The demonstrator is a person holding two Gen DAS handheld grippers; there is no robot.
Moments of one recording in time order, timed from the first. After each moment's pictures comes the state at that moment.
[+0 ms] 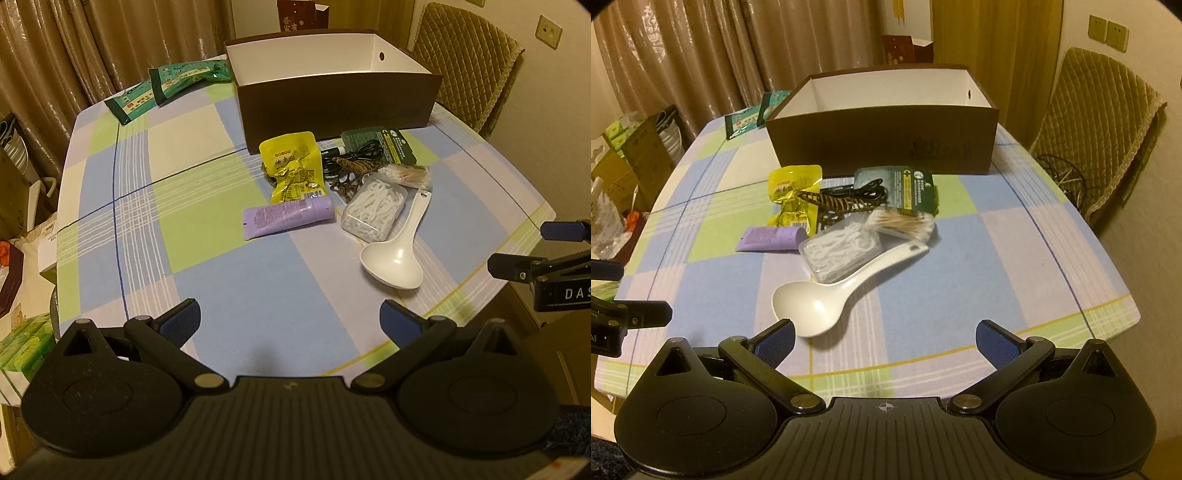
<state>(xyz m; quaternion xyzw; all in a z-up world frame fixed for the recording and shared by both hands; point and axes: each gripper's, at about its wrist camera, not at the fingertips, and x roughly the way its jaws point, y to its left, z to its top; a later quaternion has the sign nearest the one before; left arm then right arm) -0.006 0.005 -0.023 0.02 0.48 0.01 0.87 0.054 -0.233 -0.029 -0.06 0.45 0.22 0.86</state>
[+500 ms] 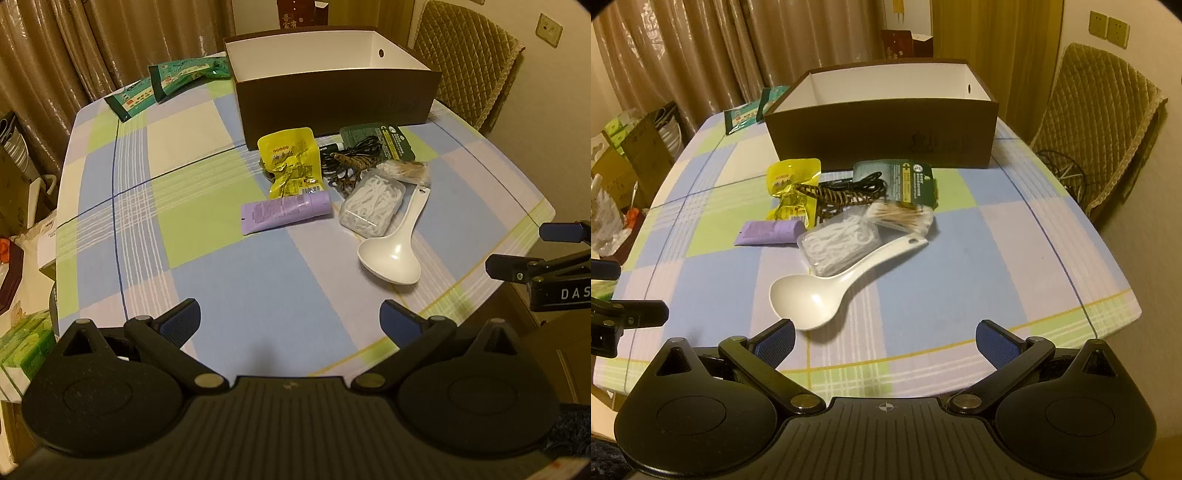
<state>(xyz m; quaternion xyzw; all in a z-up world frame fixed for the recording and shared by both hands) -0.008 0.002 -0.024 0.02 0.49 0.01 0.87 0.053 -0.235 -0.033 -0.06 0.45 0.22 0.86</state>
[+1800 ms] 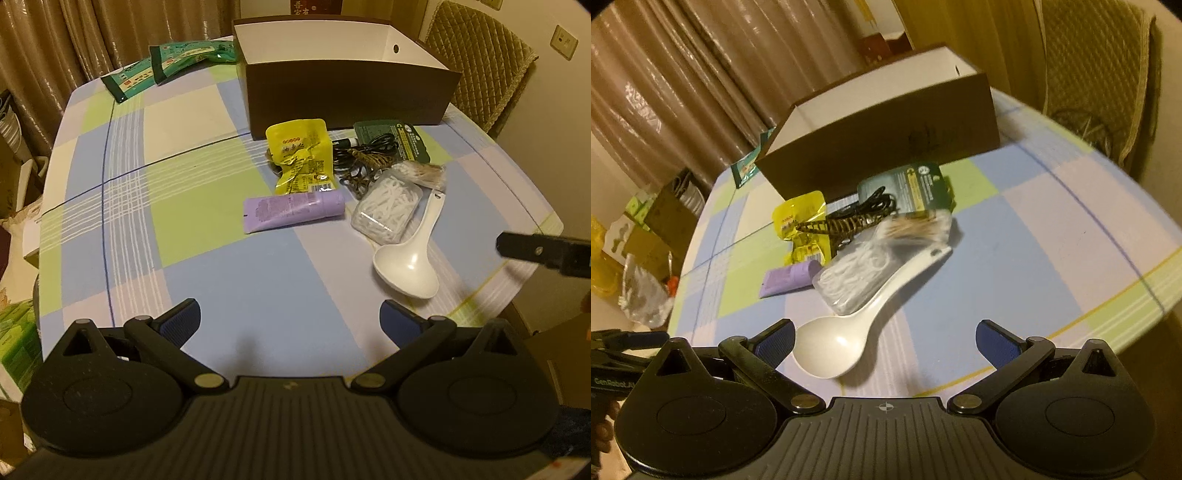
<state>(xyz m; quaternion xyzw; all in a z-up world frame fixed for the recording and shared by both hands) 0.021 0.026 -0.040 -0.02 0.50 0.01 0.86 0.095 -0.257 -0.056 0.10 0.47 0.25 0.84</state>
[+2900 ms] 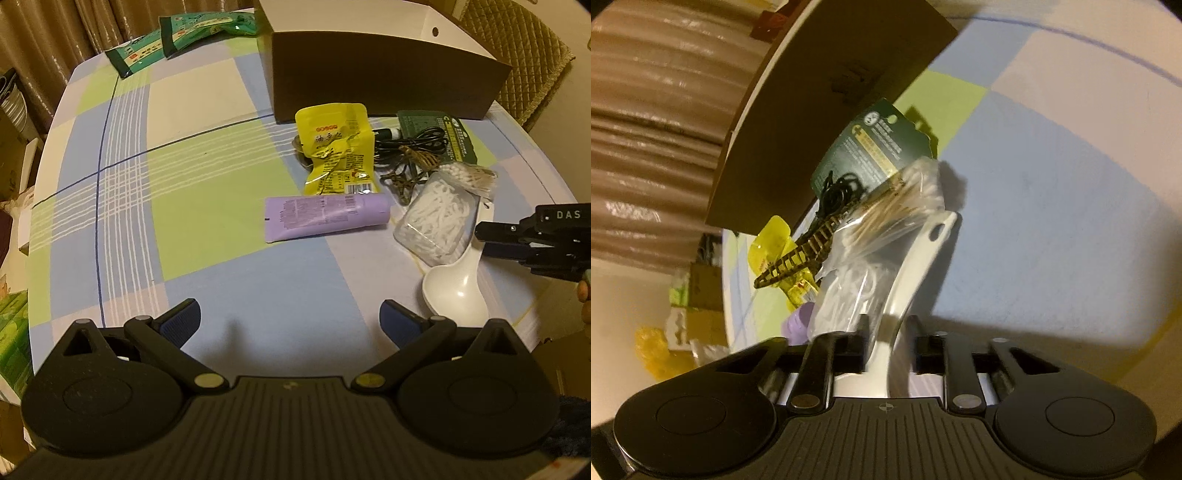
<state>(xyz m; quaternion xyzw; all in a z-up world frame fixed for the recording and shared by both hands) 0.069 0.046 -0.076 -0.02 0.54 0.04 0.84 0.178 -0.264 -0.146 0.34 0.56 0.23 0.72</state>
